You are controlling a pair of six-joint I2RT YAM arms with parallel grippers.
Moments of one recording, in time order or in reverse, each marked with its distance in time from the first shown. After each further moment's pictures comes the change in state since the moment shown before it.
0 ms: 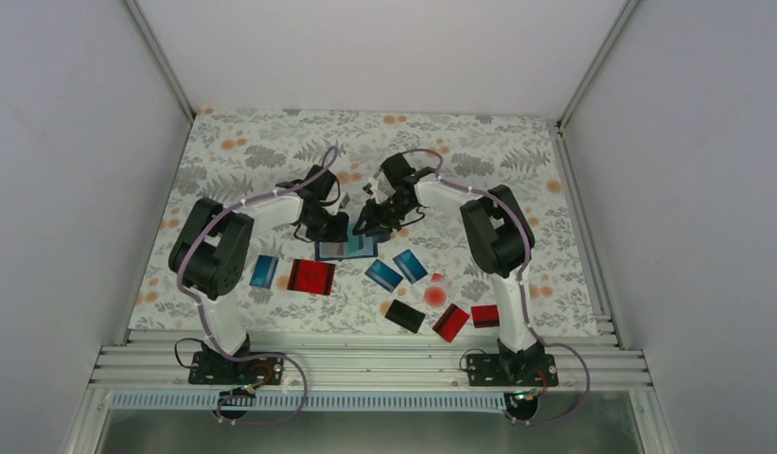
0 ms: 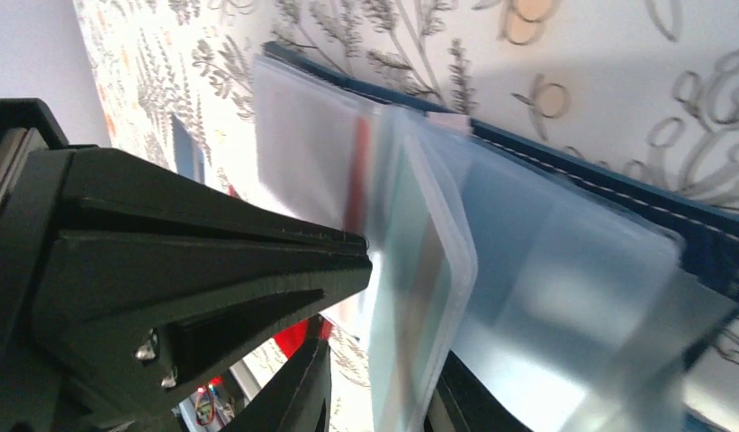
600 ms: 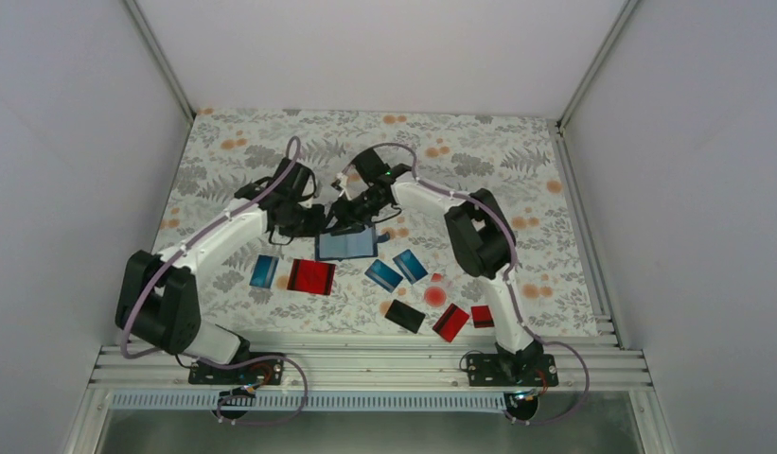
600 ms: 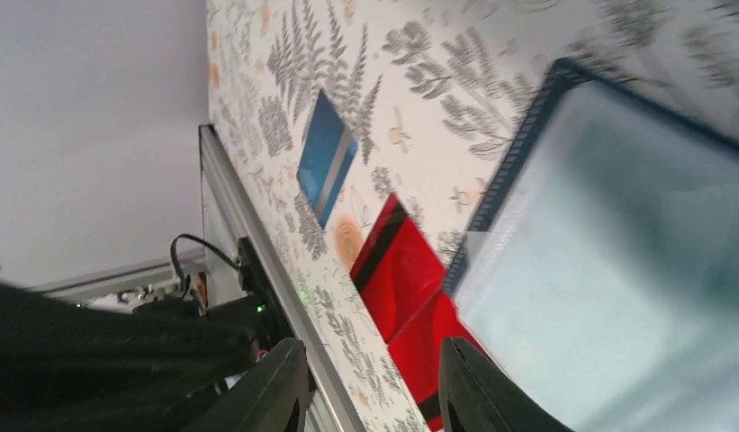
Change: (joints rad) left arm 0.027 -0.370 -0.050 -0.187 -0.174 -0.082; right arm 0.103 0.063 0.198 -0.011 -0.107 0.017
